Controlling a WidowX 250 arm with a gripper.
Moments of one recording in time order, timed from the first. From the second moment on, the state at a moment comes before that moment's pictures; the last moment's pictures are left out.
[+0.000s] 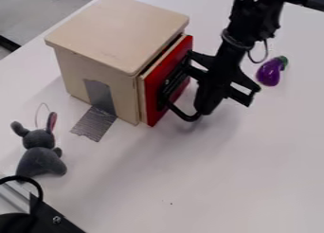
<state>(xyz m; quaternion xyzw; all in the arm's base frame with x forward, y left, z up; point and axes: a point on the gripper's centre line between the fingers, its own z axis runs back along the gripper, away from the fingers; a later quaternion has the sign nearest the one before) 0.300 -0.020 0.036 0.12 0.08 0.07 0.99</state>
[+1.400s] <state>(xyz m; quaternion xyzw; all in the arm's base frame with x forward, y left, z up) 0.322 -0.058 0.090 0.03 -0.03 0.01 1.00</state>
